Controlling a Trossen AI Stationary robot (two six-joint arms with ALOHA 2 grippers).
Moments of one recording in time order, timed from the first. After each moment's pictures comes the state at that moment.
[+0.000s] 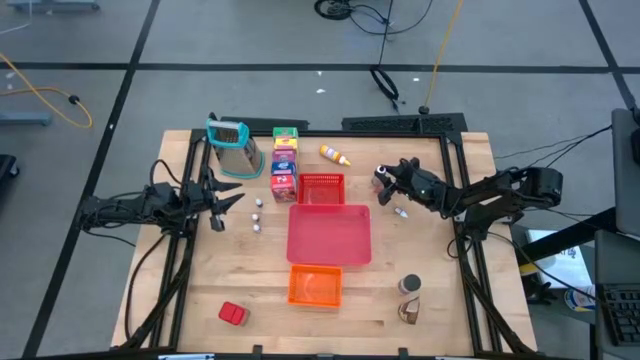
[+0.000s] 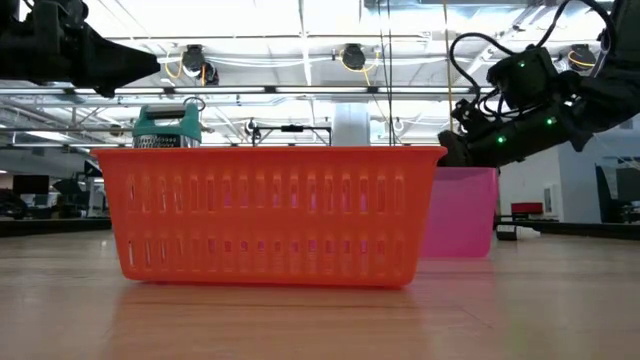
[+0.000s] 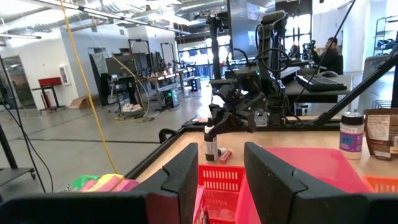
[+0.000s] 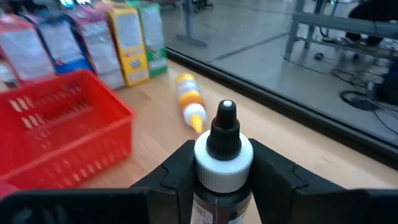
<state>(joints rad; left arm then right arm) -0.03 0.02 0.11 0.04 -0.29 0.16 -0.37 1.40 0.18 0.97 0.33 0.12</state>
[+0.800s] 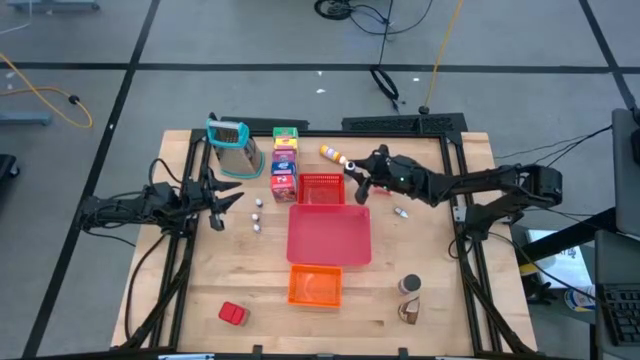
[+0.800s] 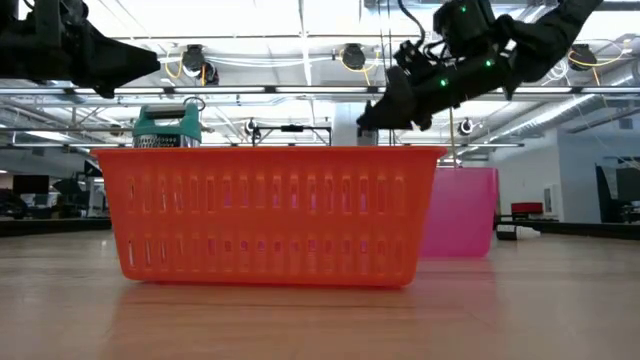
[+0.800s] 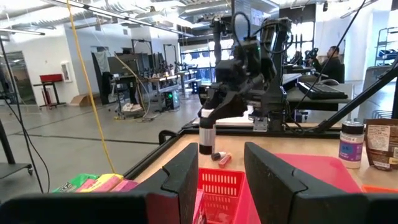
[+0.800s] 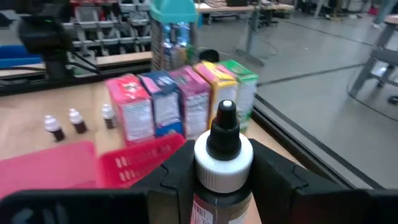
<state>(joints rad) -0.03 0.02 0.11 0.05 -0.30 0.12 -0.27 1.40 0.60 0.58 0.18 0.01</state>
